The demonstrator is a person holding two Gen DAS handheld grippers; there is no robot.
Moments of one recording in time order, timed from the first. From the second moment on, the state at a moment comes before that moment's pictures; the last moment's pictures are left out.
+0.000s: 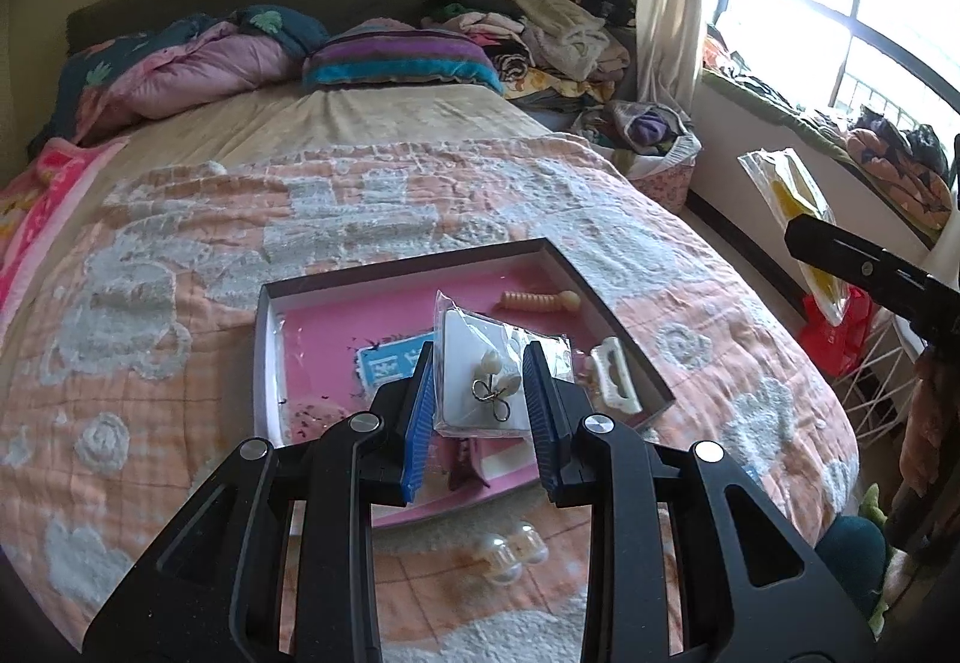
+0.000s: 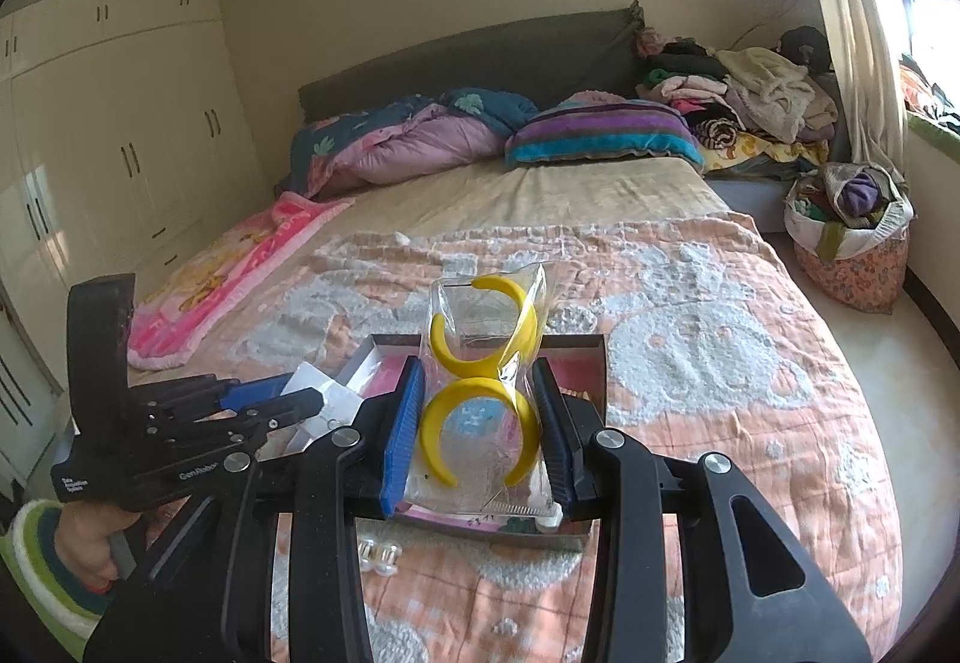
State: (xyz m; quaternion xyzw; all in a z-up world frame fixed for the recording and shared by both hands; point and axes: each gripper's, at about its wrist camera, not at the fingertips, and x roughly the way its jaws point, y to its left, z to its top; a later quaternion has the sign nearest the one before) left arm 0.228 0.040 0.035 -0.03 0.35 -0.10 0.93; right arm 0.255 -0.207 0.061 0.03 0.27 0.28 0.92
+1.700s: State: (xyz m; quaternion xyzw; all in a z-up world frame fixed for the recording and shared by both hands) left arm 0.195 0.018 -0.080 -0.06 0.45 -0.09 0.88; right arm 0.207 -0.286 -0.106 0.07 0.46 0.16 0.87
